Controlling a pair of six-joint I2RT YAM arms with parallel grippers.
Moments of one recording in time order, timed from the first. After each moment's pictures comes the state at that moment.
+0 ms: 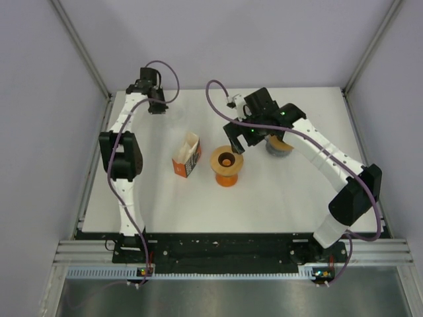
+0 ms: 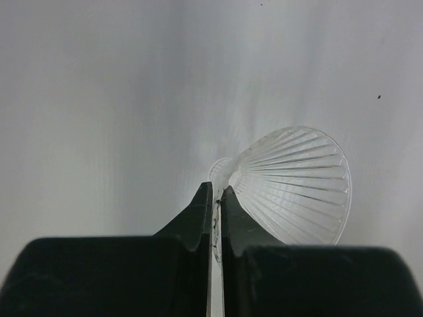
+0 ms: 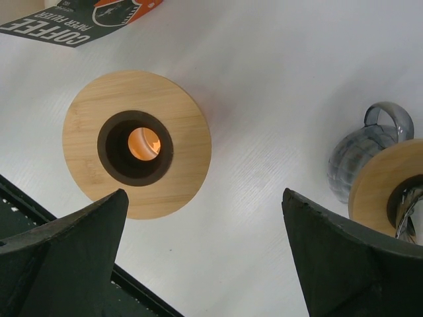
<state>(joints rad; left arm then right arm) -0.08 2.25 2.09 -0.74 -0.03 -0.26 0.63 1.65 1.66 -0.93 -0.09 -0.04</state>
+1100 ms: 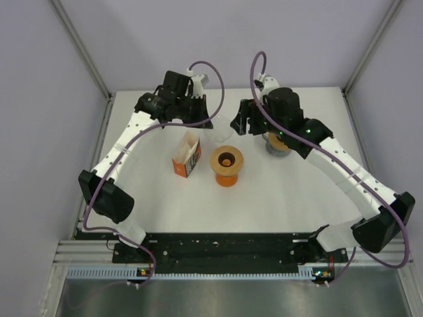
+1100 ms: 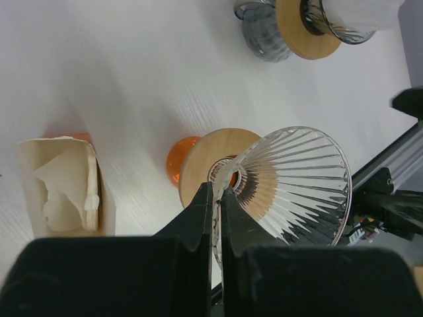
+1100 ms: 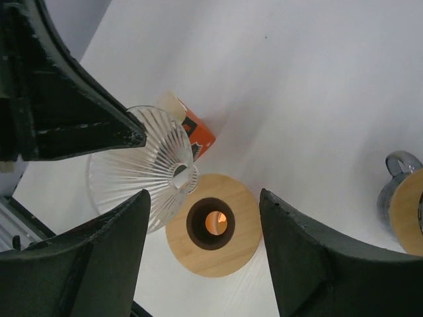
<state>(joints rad) -0.45 1.68 1.83 -0.90 0.34 -0.29 0.63 1.35 1.47 -0.51 -0.02 0.36</state>
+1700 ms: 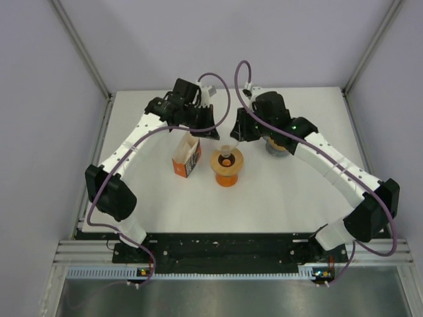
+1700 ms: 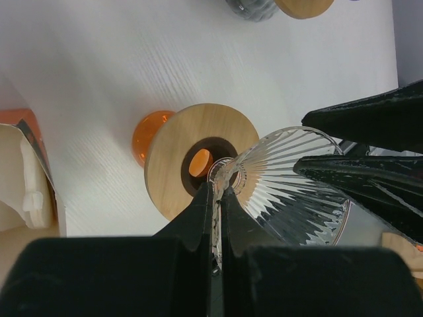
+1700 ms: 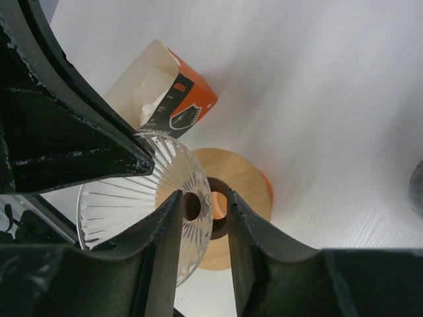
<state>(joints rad) -0.49 1.71 1.76 -0.89 0.42 -0.34 0.63 1.47 1.45 -0.54 -0.09 0.38</state>
